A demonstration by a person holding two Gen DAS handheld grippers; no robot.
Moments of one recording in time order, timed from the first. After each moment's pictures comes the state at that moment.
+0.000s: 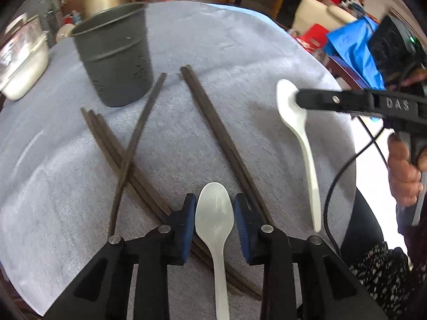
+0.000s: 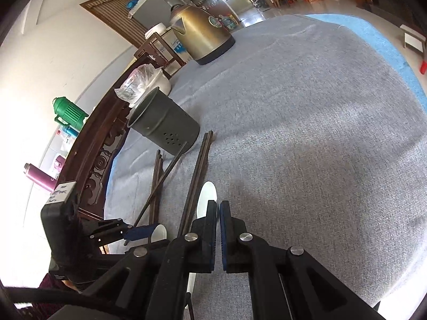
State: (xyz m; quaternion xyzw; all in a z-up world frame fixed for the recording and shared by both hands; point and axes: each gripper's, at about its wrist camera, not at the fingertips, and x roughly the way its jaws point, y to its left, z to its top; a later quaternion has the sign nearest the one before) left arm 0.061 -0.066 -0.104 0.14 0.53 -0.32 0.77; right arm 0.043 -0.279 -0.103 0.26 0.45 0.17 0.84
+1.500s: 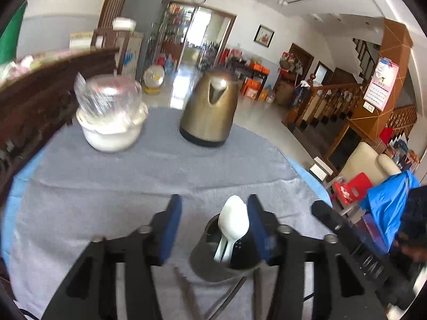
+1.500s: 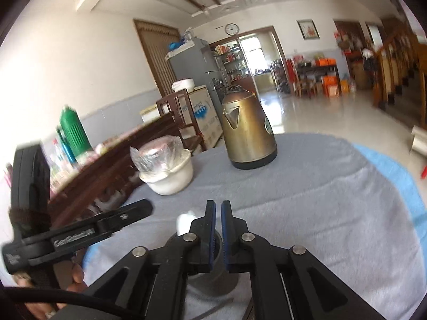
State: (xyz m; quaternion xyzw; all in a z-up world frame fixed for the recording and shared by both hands) left arm 0.166 0.002 0.025 -0.10 0.32 -0.15 0.93; right arm 0.138 -0.204 0.006 0.16 0.24 0.14 0.95
